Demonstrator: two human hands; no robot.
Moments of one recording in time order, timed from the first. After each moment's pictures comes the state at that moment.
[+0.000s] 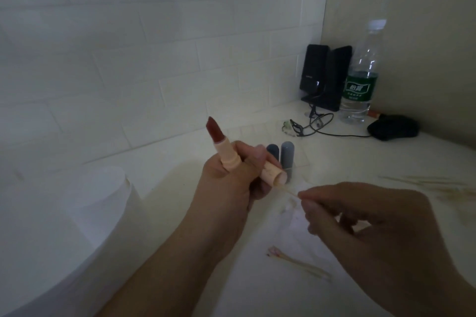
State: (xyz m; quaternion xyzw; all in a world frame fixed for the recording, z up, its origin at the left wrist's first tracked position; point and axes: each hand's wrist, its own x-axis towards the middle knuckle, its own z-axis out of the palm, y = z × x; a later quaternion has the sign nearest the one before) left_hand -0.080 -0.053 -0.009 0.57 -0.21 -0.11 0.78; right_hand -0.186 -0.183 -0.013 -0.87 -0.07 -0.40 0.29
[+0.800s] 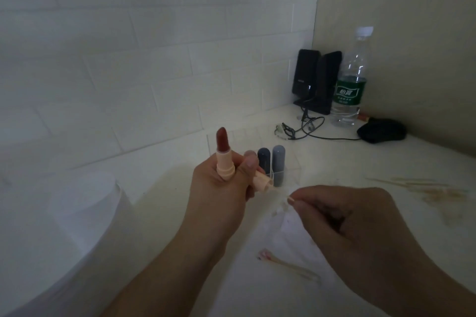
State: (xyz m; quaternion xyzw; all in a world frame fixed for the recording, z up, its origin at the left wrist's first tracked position) left_hand -0.079 -0.056 -0.016 0.68 -0.20 0.00 0.70; right_hand -0.183 -0.189 -0.015 -0.91 -0.03 -0.31 0.27
